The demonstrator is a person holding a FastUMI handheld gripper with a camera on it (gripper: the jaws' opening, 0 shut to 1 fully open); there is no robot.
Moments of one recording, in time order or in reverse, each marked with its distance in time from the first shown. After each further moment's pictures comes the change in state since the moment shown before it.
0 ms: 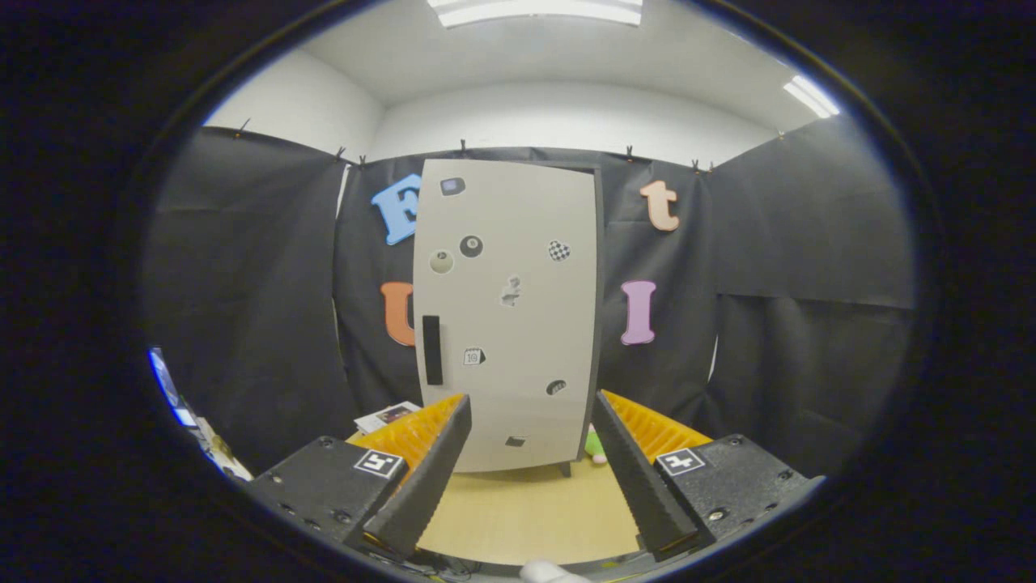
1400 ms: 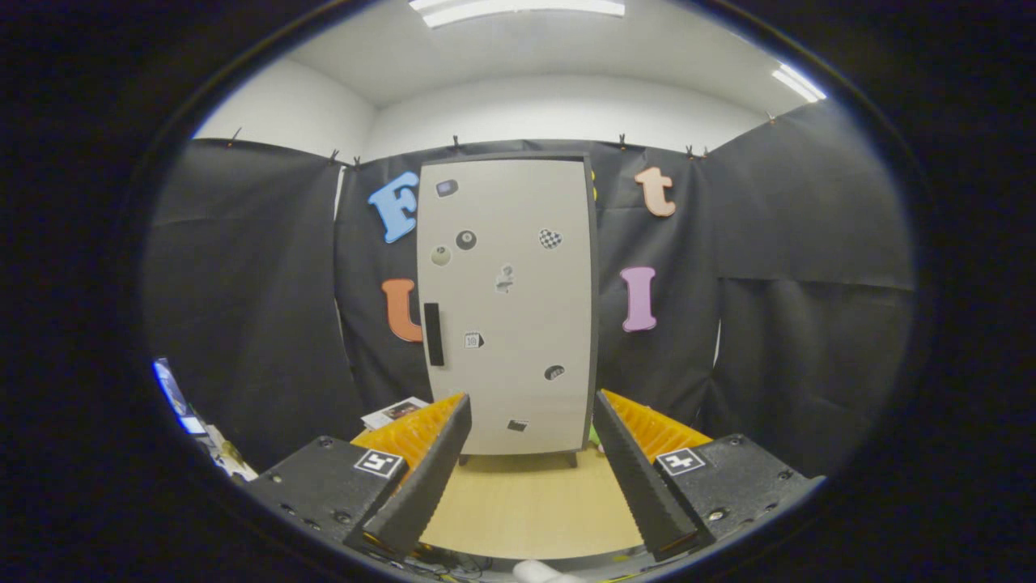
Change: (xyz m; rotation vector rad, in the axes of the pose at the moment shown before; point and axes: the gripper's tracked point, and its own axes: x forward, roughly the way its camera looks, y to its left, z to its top) arm 0.000 -0.001 -0.011 0.036 0.036 0.039
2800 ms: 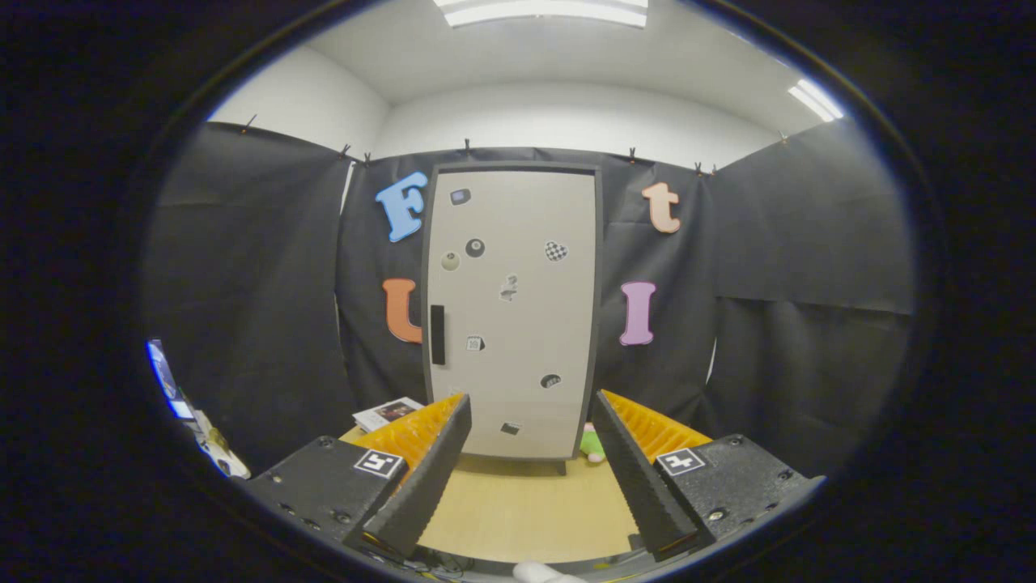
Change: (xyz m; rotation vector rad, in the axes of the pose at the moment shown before) arm -0.006 0.003 0.013 -0.064 -0.032 -0.015
